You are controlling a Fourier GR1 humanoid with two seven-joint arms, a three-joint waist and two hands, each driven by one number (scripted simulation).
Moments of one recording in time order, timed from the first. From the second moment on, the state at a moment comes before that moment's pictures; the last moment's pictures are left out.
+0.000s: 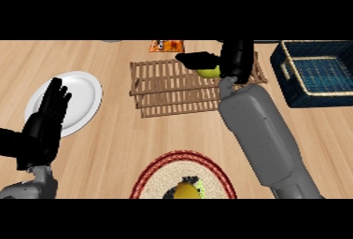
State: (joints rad) left arm -0.09 0.16 0.07 -1.70 0.00 0.13 0.19; right arm -0.88 -0.01 0.12 -1.21 0.67 -0.54 0.63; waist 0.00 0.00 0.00
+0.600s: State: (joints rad) left arm -0.07 0.15 0.09 -1.69 -0.01 0.14 0.18; right arm -0.65 -0.18 -0.01 -1.68 0.65 -0.42 0.87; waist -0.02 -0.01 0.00
